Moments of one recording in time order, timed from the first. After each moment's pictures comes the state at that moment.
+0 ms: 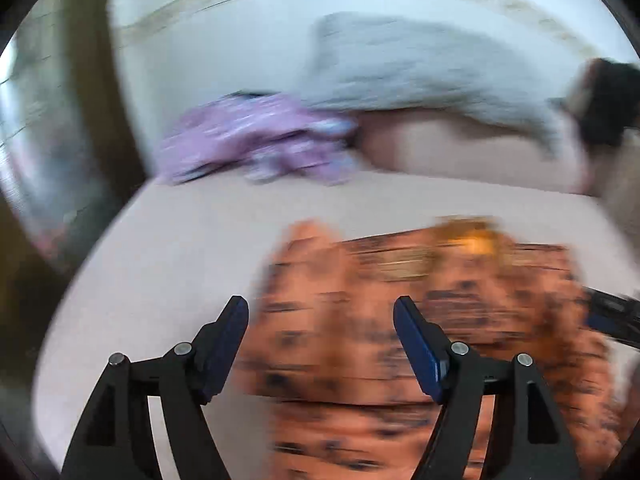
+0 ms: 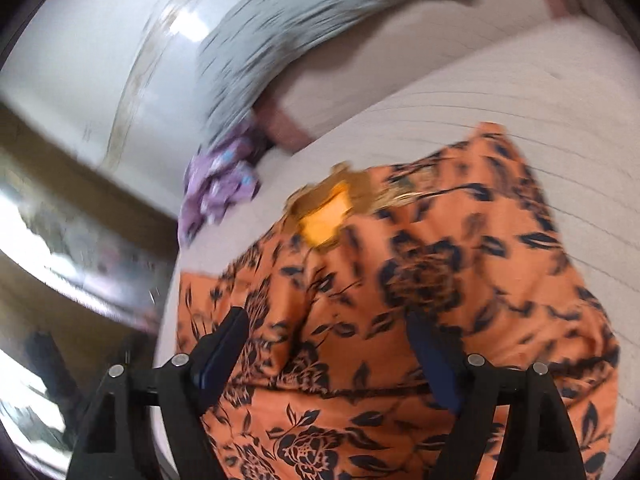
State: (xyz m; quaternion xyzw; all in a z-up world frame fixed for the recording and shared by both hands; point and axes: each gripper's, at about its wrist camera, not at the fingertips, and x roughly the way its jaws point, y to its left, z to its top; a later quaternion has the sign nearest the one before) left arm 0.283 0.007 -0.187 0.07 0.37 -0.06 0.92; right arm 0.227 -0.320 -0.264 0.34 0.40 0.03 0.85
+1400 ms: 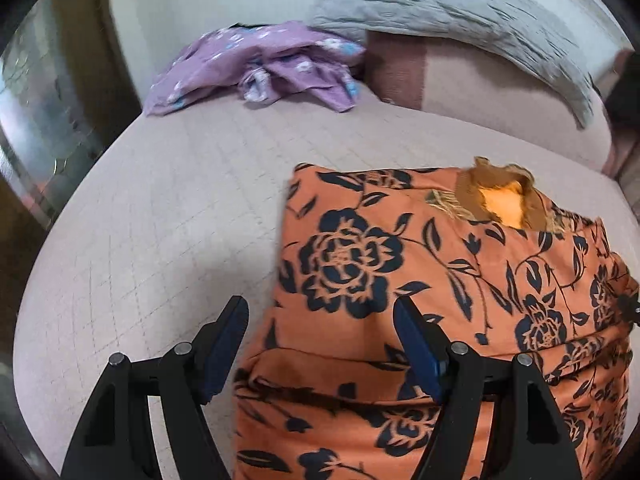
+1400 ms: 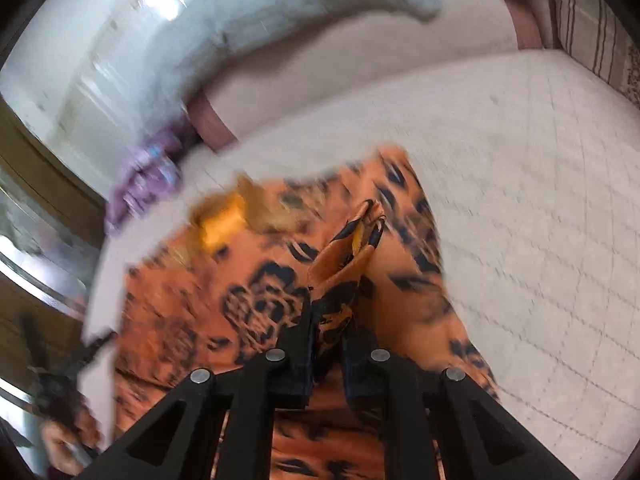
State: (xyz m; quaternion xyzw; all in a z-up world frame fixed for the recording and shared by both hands) left arm 0.318 -0.031 -0.251 0.07 0.45 -0.08 0.89; right arm 0.215 -0.387 -0.292 0.27 0.46 -0.08 0.84
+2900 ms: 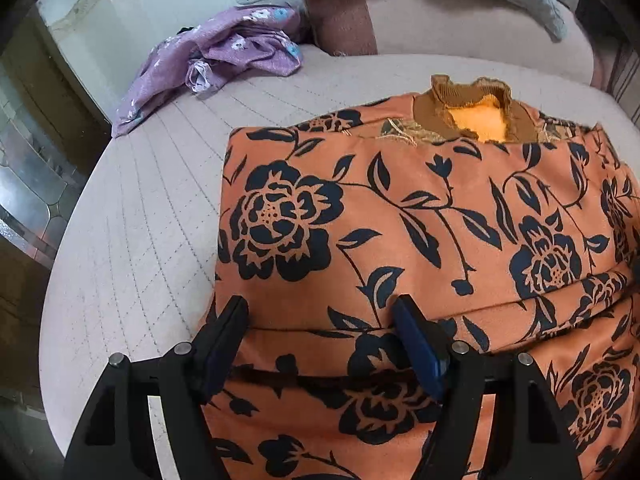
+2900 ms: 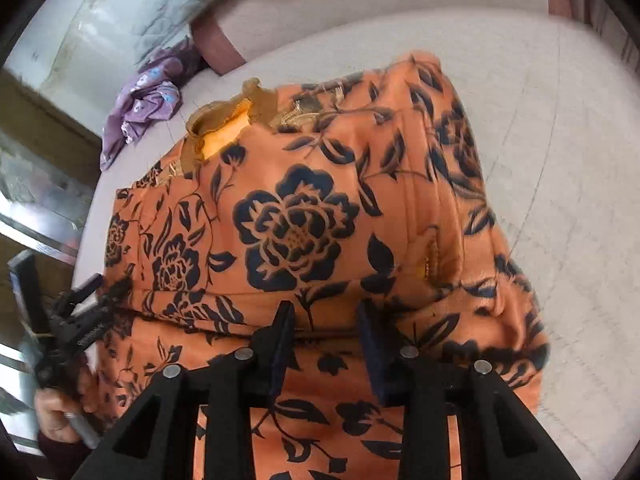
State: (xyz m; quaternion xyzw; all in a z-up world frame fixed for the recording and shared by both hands) left arm 0.306 -0.072 -0.280 0.17 0.48 -0.09 0.86; right arm 0.197 -0.359 -0.309 0.27 0.53 -0.02 0.80
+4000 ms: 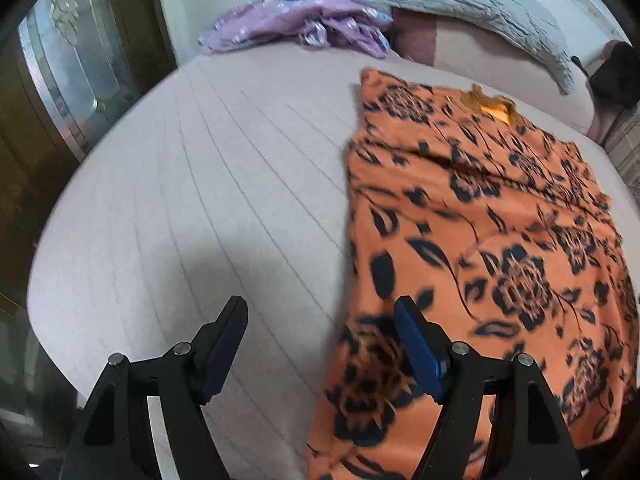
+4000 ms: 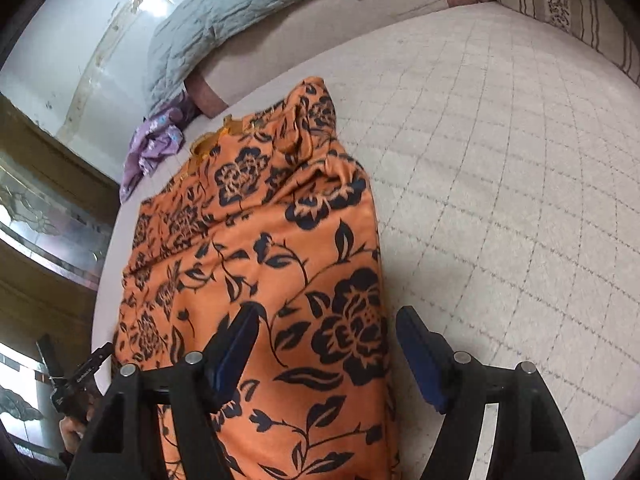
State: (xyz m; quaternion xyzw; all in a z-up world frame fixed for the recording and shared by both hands) left arm 0.164 0.079 -0.271 0.05 0.49 -0.07 0.87; right arm 0.034 -0.391 -0.297 0.31 0.47 -0.06 0.83
